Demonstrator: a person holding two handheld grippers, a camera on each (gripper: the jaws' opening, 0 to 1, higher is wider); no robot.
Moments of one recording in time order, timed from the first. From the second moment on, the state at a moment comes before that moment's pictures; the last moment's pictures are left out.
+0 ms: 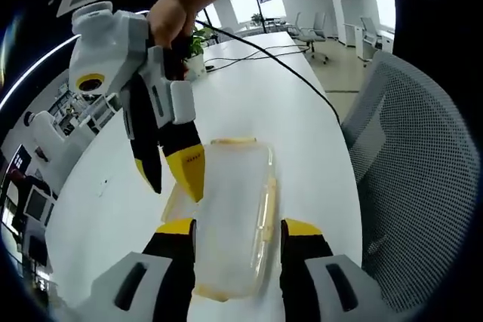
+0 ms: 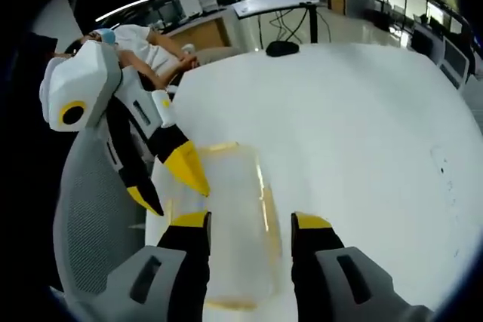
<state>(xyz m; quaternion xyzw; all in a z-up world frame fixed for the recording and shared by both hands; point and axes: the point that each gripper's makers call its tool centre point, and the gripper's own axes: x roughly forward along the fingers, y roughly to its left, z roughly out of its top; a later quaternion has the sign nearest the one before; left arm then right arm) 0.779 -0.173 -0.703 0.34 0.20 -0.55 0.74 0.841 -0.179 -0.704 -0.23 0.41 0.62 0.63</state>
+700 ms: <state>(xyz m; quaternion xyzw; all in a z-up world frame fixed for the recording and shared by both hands) 0.789 -0.150 -0.698 0.27 0.23 -0.51 0.78 0.835 -0.221 -0.693 -0.23 0.38 0.57 0.69</state>
